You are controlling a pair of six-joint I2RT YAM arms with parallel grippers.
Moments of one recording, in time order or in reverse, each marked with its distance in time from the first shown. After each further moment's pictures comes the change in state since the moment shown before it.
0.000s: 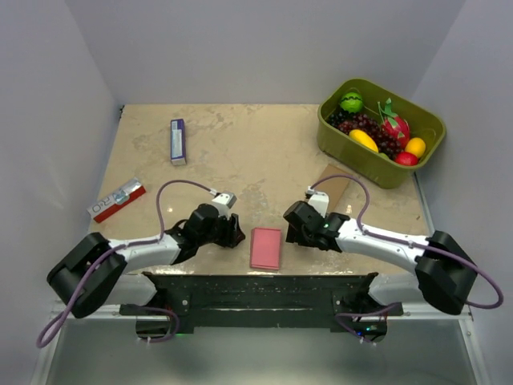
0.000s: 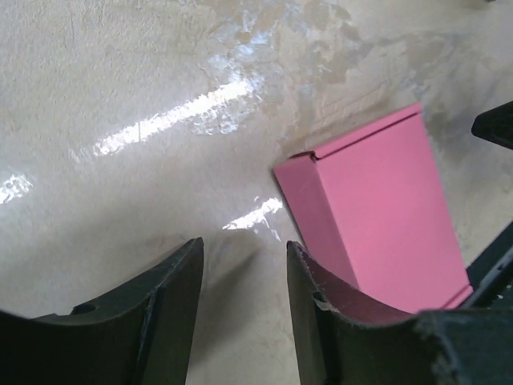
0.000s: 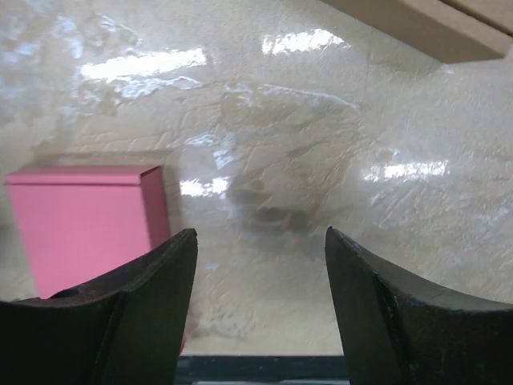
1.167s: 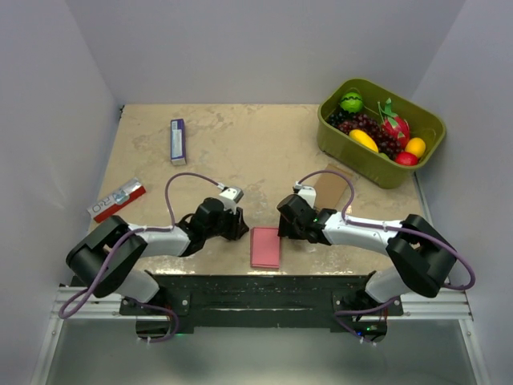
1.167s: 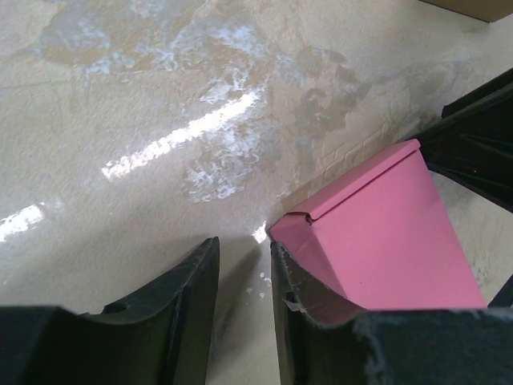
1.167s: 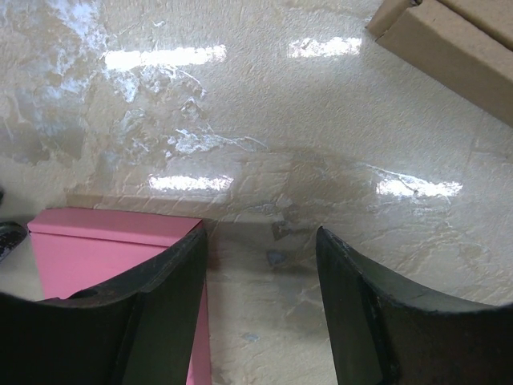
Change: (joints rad) left arm 0.027 0.207 0.078 0.155 0.029 0.089; right arm -0.060 0.201 0.012 0.268 -0.086 -0.131
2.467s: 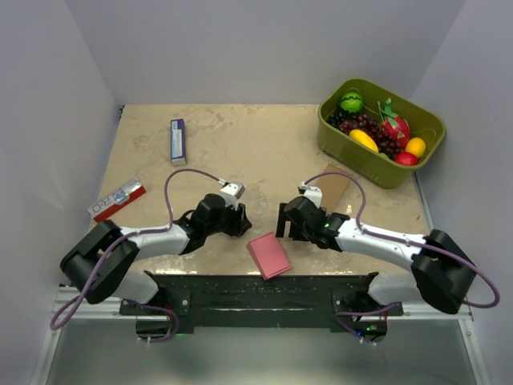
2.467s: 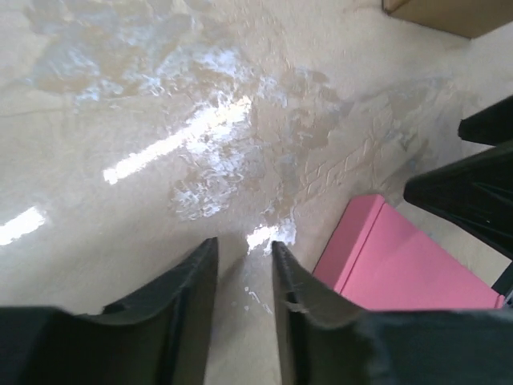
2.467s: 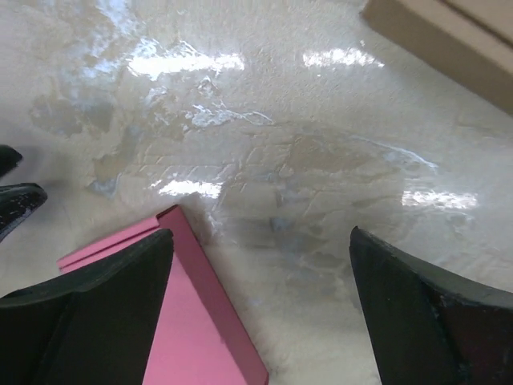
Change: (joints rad) left arm -0.021 -0.005 0.053 -0.053 -0.010 -0.010; right arm 0.016 -0.116 -0.039 -0.023 -0.002 0.008
